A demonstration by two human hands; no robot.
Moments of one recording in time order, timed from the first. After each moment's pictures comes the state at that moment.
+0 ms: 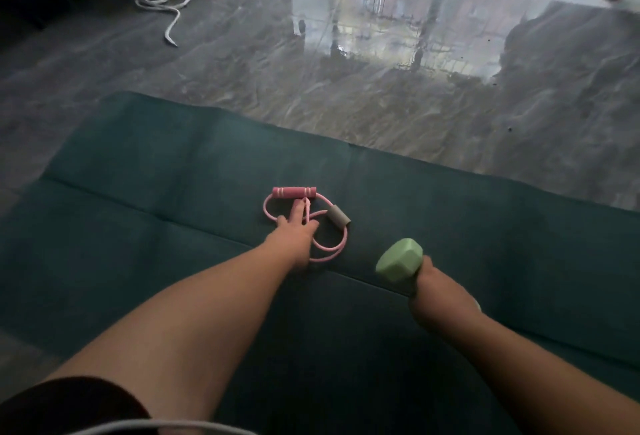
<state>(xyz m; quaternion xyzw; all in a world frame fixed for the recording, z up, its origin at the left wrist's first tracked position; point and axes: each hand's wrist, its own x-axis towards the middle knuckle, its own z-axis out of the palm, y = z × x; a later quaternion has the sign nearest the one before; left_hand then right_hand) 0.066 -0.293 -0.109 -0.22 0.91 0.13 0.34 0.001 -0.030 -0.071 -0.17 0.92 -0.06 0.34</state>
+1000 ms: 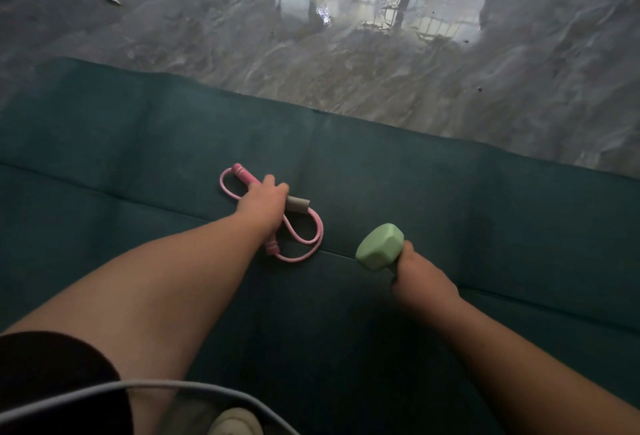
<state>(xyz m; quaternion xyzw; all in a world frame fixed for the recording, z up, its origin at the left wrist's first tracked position) 0.037 -0.271 -0.112 -0.23 0.92 0.06 0.30 0.003 0.013 -0.078 -0.14 0.91 -0.07 0.38</state>
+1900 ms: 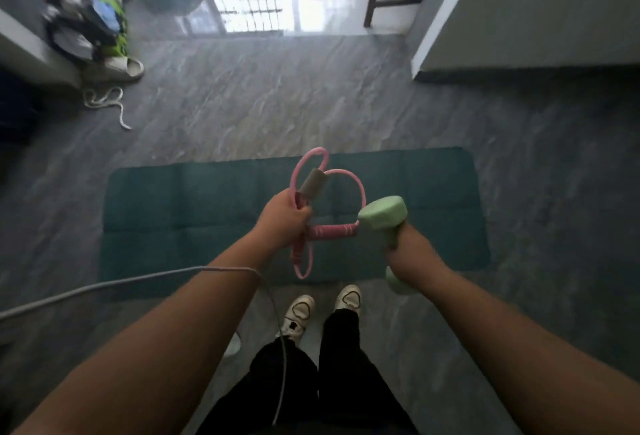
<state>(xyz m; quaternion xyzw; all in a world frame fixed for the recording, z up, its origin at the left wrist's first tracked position) 0.104 -0.033 0.620 -0.23 0.84 0.43 0.21 0.107 0.210 0.633 0.05 0.90 -0.25 0.35</state>
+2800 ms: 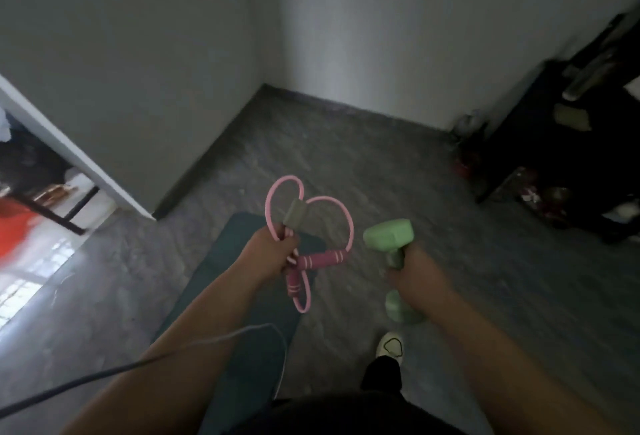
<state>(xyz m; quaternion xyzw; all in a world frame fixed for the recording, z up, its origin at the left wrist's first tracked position) 0.180 0.378 0.786 0.24 0.79 0.41 0.38 0.414 0.506 0.800 0.53 0.76 -0.37 0.01</state>
